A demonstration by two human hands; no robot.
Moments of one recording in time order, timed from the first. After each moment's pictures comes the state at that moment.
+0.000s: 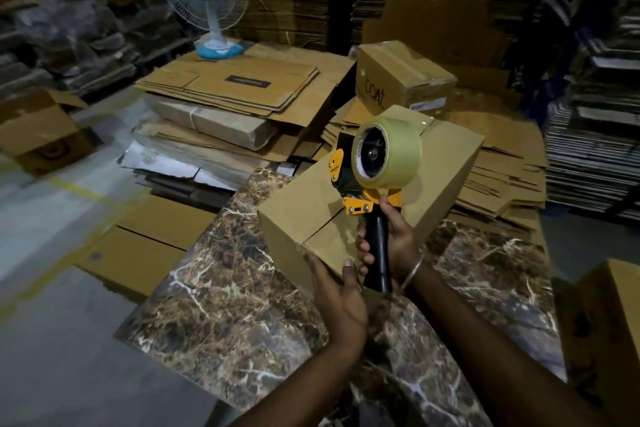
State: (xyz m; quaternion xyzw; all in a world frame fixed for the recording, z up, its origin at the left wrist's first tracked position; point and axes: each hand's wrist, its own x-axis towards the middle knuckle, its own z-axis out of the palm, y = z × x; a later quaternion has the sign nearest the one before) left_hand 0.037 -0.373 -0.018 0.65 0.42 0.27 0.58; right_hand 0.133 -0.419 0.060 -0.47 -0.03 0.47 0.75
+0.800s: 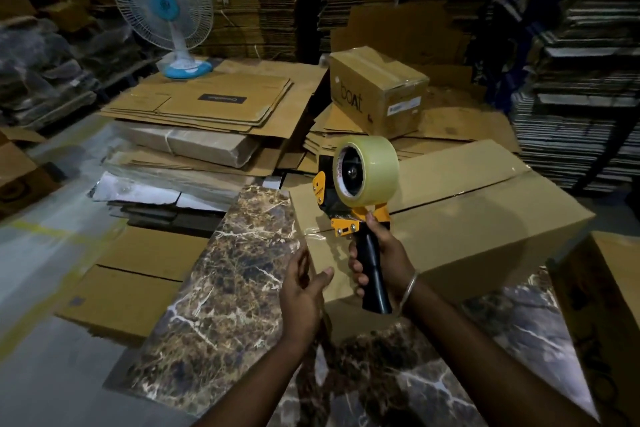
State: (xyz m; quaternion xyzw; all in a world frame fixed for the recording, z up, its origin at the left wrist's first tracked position) left_hand 0.008 -0.272 -0.007 0.61 0.28 0.20 0.72; right_hand 0.092 -0.396 0.067 -0.53 0.01 0.42 0.74
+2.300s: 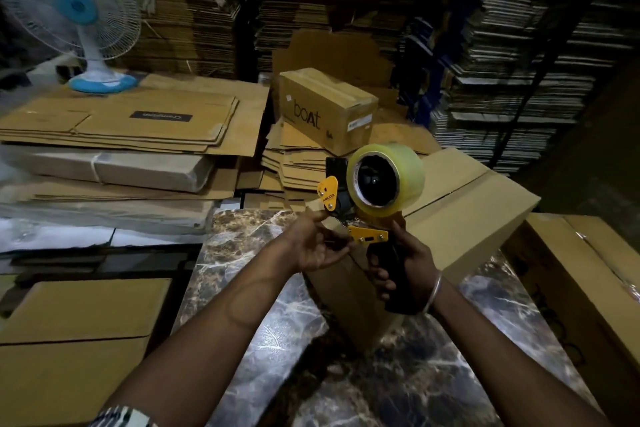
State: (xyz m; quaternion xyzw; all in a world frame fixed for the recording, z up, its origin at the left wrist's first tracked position) left_hand 0.088 -0.131 0.081 0.42 0.23 -0.32 0.82; right_hand 0.052 -0.330 0.068 -0.56 0.05 0.33 0.76
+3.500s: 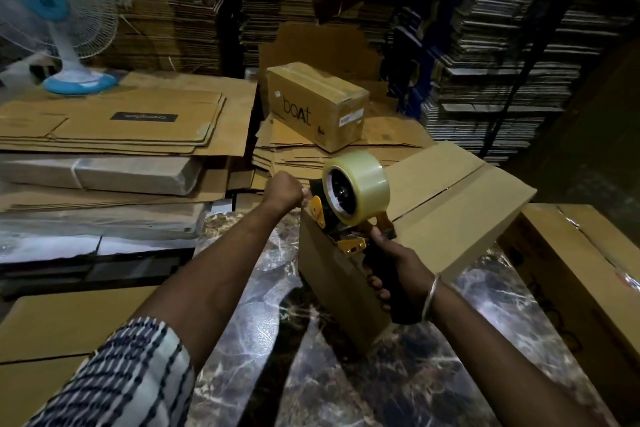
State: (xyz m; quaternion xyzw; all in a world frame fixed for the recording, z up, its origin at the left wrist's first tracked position) left_hand 0.192 -0.090 0.072 0.88 0.13 -0.03 0.46; right_hand 0.044 -0.309 0.088 -0.64 0.14 0.32 0.68
